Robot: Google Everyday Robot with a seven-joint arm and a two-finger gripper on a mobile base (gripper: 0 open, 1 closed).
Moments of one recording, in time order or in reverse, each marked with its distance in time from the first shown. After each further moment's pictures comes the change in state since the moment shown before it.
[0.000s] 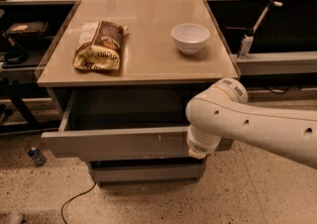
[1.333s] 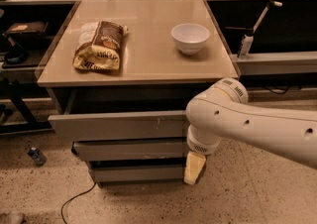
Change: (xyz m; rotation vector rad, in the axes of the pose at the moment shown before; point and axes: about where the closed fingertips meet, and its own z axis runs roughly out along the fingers) arm 0.000 0.000 0.000 0.000 0.000 0.000
